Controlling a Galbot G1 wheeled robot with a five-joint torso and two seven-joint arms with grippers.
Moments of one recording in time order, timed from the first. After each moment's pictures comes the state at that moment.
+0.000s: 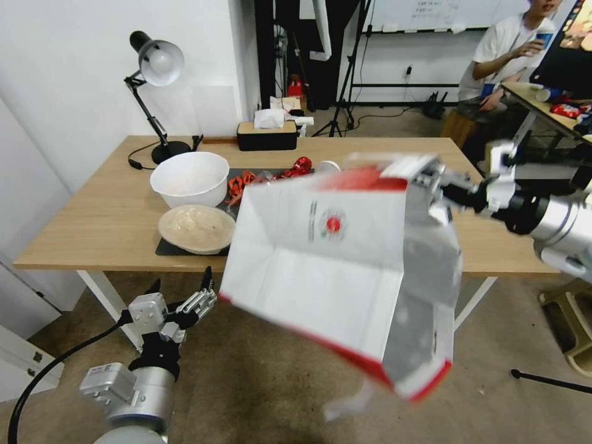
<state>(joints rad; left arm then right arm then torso) 1.85 -1.38 -0.48 -2.46 -0.38 0.12 -0.28 -1.04 0.33 0.57 2.05 1.77 -0.26 -0.45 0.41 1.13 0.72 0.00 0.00</state>
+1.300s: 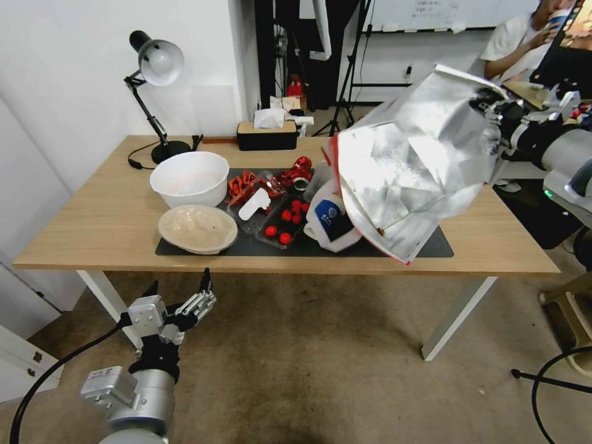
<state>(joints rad) 1.86 -1.39 -0.48 -2.45 -0.35 0.11 -0.29 -0.74 0.54 0.53 2.03 2.02 -0.21 0.74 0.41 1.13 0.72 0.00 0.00</state>
